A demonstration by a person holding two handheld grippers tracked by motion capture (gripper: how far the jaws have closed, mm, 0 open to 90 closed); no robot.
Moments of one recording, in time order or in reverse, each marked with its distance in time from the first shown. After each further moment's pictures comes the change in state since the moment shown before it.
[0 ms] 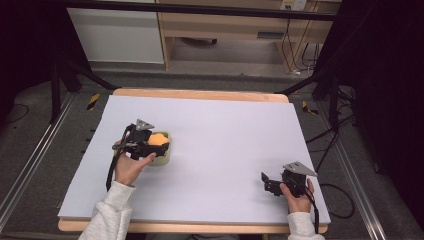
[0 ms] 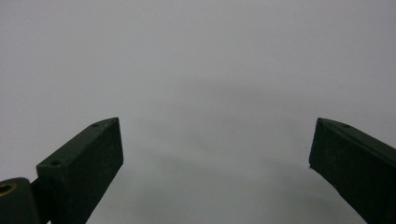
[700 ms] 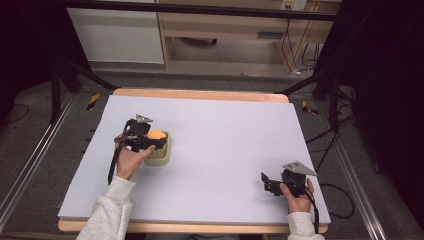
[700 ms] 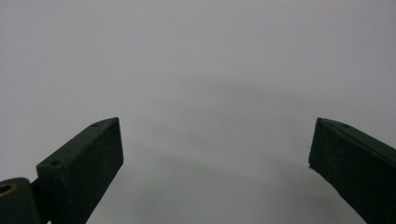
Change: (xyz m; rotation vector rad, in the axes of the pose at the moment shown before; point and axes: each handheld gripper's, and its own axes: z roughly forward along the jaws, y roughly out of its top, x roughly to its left) left arm 0.023 0.003 0.028 0.042 0.029 -0.037; right arm 0.000 0.000 0.001 0.005 0.002 -0.001
